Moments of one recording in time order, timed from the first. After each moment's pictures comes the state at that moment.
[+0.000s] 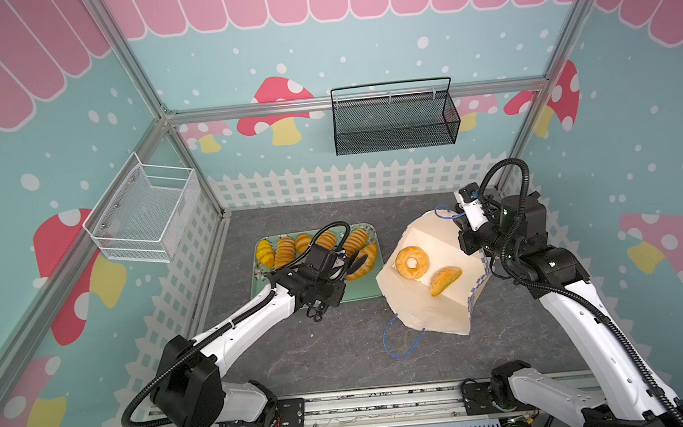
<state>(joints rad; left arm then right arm) -0.60 1.41 1.02 -0.65 0.01 -0.13 0.25 1.03 1.23 -0.60 -0.08 -0.27</state>
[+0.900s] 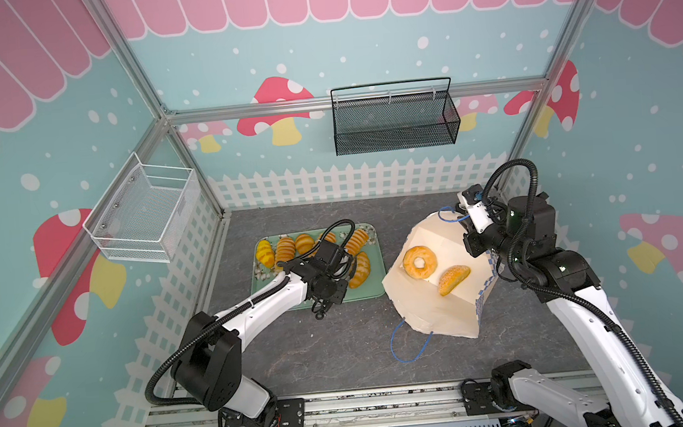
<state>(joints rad) -0.59 1.54 1.10 -0.74 -0.02 -0.17 0.25 1.00 1.25 -0.66 -0.06 -0.33</state>
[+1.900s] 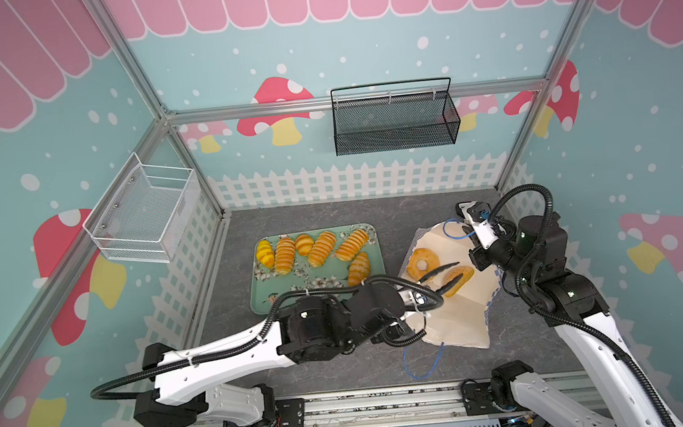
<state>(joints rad) -1.37 1.38 1.50 -0.89 -0.47 0.27 0.25 0.86 1.11 -0.58 -0.07 -0.40</state>
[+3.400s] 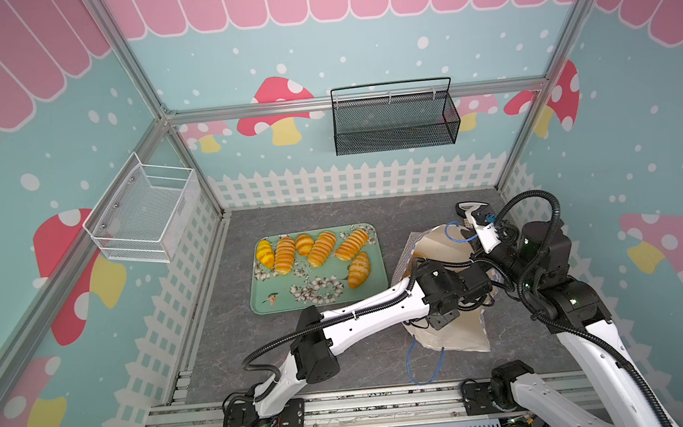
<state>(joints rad) -1.25 2.25 2.35 -1.42 -0.30 -0.16 0.25 0.81 1.06 -0.56 -0.12 -0.33</state>
